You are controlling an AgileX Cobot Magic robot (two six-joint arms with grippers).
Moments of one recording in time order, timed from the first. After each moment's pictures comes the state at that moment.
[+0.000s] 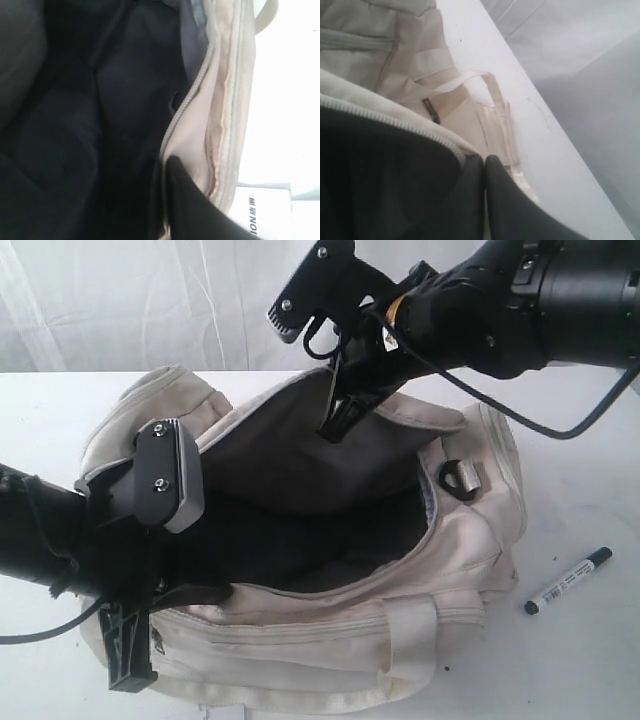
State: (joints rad) left arm -0.43 1.30 -0.69 -0.90 0.57 1.52; right arm 0.61 1.63 -1.26 -0.41 0.34 -0.23
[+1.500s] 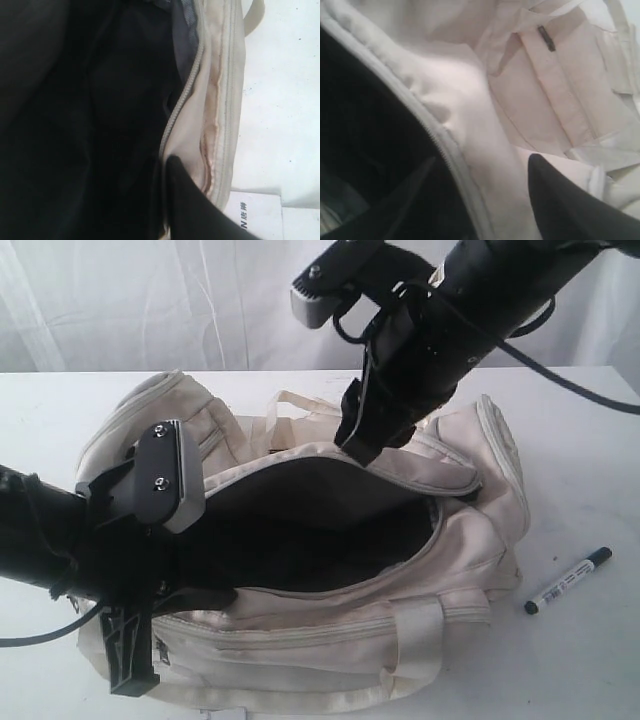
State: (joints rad) left arm -0.43 1.30 -0.69 -0.93 0.59 1.52; right arm 0.56 1.56 -1.39 0.18 0.94 -0.65
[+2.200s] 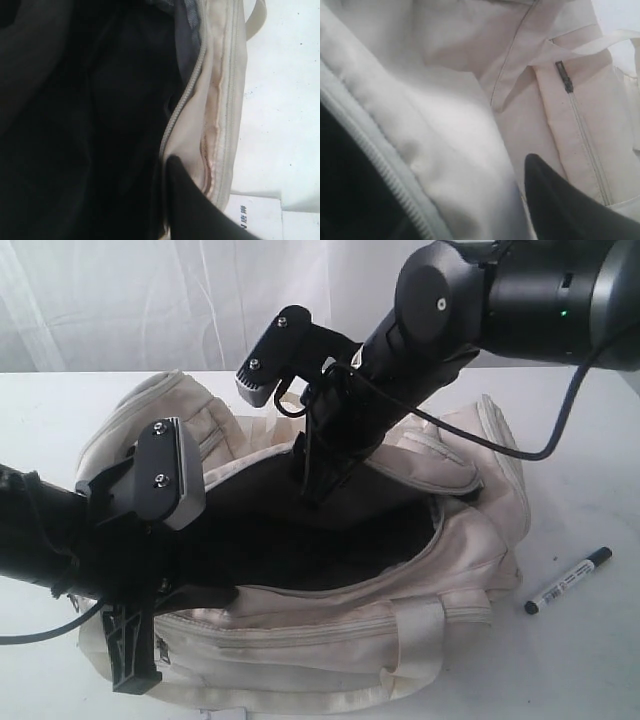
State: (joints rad) left arm -0.43 1.30 -0.69 -0.94 0.59 1.51; right arm 0.63 1.72 -1.34 0.18 0.66 -0.75
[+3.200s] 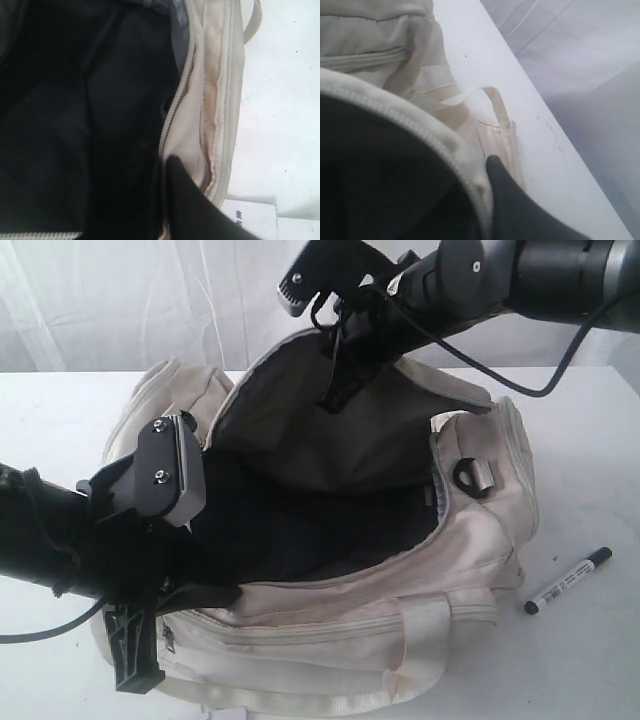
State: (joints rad) left arm -0.43 1.30 -0.69 -0.96 0.60 1.52; right arm 0.49 1.76 -1.42 0.15 0.37 -0.82
